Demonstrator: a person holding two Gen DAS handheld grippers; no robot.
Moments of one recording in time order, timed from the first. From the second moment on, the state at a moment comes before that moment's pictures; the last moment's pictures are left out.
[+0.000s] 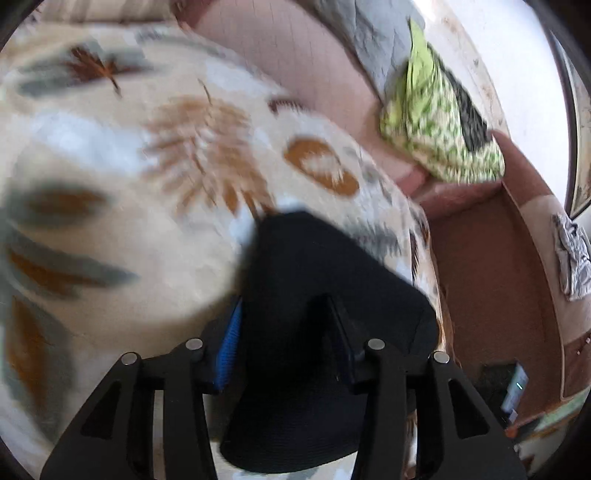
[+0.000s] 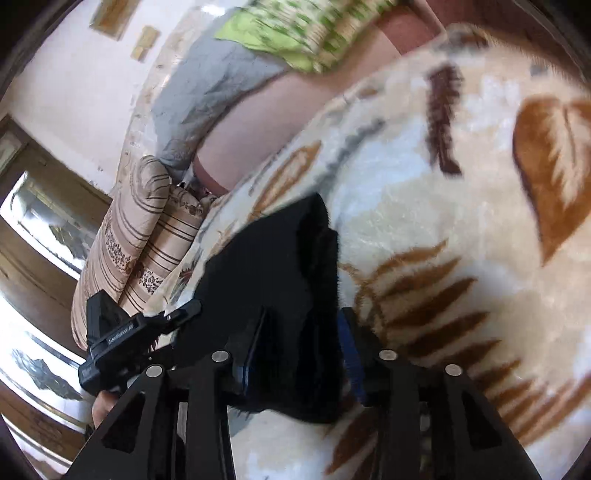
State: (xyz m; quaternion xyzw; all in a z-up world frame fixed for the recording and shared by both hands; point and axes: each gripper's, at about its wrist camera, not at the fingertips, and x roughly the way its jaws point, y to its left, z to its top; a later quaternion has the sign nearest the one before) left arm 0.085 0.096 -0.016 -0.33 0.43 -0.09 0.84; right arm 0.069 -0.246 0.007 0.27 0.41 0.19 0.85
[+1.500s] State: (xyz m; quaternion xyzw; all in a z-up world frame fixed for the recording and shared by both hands) left arm 0.070 0.030 0.001 -0.21 0.41 -0.16 0.87; right arm 0.056 -0.142 0.016 -0.03 0.42 0.13 0.90
